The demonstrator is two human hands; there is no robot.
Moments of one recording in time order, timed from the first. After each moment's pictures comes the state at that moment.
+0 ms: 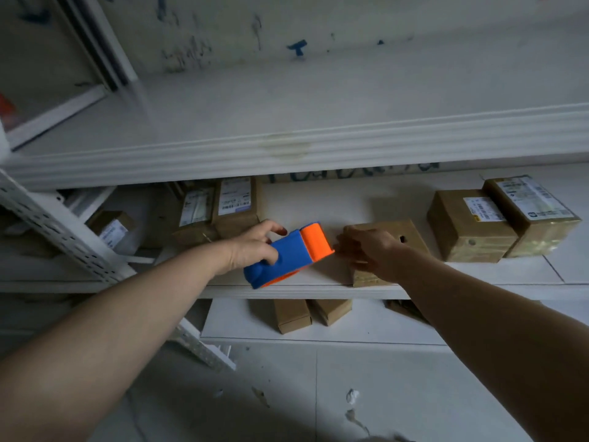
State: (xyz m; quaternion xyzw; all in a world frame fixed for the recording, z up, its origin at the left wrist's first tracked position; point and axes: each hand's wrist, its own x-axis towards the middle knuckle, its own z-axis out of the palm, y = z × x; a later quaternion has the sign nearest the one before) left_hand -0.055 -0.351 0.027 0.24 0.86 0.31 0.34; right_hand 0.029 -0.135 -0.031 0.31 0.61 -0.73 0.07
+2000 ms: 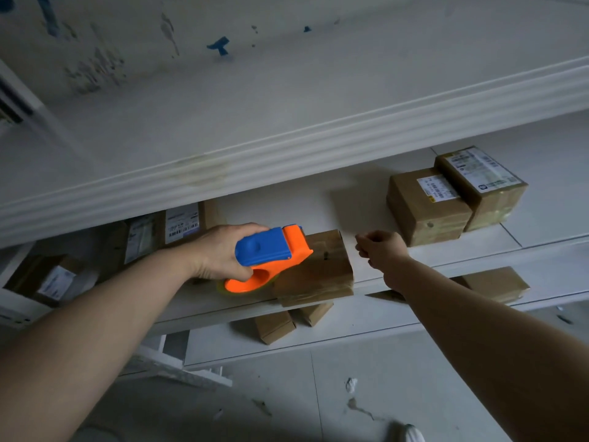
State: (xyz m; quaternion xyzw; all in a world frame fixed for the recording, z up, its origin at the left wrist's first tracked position) left_hand -0.094 -0.298 0.030 0.43 0.87 0.09 0.24; right_hand 0.062 -0.063 -0.081 0.41 0.63 -0.65 -0.13
